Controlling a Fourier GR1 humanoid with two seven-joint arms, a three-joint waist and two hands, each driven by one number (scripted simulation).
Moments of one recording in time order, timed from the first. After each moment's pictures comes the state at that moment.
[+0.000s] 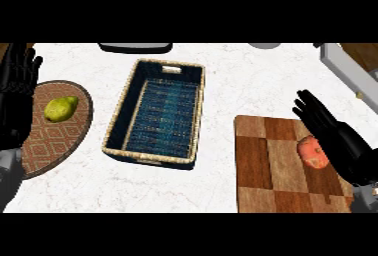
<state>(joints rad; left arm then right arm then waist) -0.27 0.58 -0.11 -1.59 0.32 0.33 -0.11 -0.08 -0.51 0.19 -1.71 -0.43 0.00 0.14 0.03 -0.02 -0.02</state>
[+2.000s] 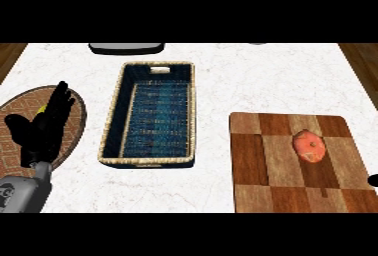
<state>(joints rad) -0.19 0.46 -0.14 -1.42 0.28 0.32 0.07 0.06 -0.93 -0.07 -1.95 -0.06 -0.04 0.98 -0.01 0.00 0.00</state>
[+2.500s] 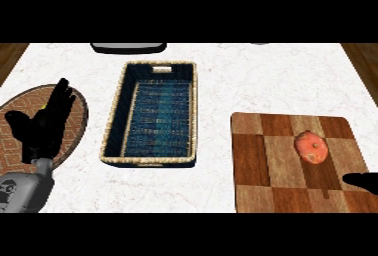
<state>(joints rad) -0.20 0.42 -0.09 -1.40 0.24 0.27 0.08 0.10 -0.71 -0.06 -1.92 0.12 -0.09 0.87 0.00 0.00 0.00</state>
